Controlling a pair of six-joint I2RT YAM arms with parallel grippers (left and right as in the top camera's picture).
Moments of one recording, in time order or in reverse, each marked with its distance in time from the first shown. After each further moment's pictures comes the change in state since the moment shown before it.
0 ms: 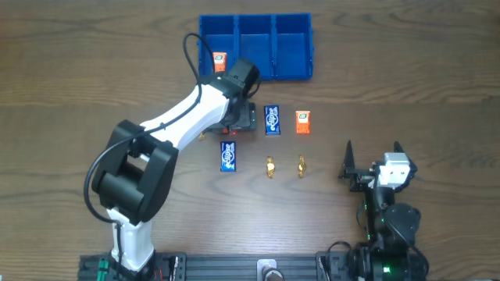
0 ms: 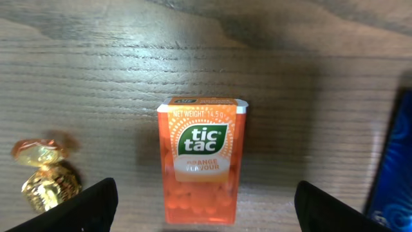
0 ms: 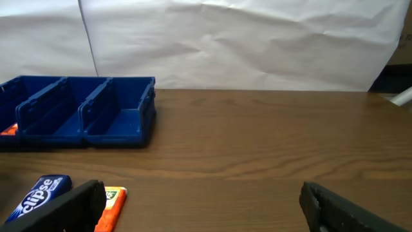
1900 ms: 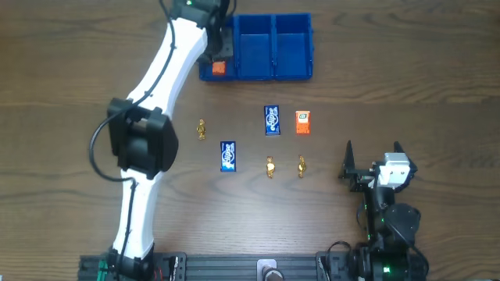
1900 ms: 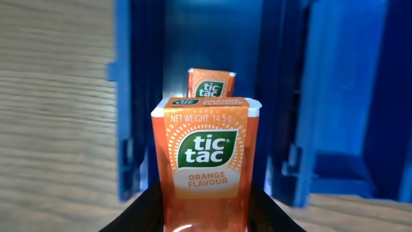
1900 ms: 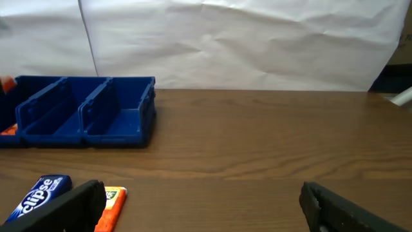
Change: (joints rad) left arm 0.201 0.357 0.879 -0.369 -0.021 0.206; right arm 0.000 0.000 0.000 0.000 0.000 0.000
